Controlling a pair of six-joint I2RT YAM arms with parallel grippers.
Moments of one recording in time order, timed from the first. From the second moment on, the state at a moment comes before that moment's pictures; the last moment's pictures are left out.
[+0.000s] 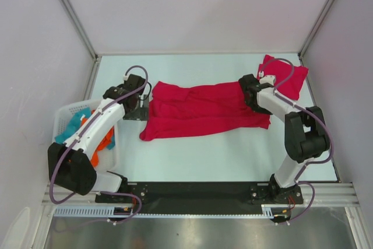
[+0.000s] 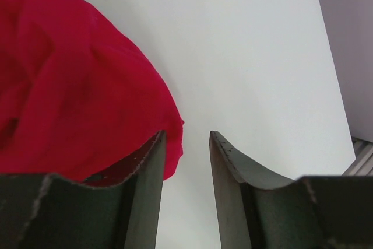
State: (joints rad) left arm -0.34 1.37 1.15 -1.00 -0.41 -0.31; right arm 0.29 1.73 1.16 -0.73 0.79 0.55
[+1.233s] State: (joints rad) left arm -0.34 1.55 1.23 -0.85 -0.28 -0.30; right arm 0.41 1.78 1.10 -0.75 0.75 0.61
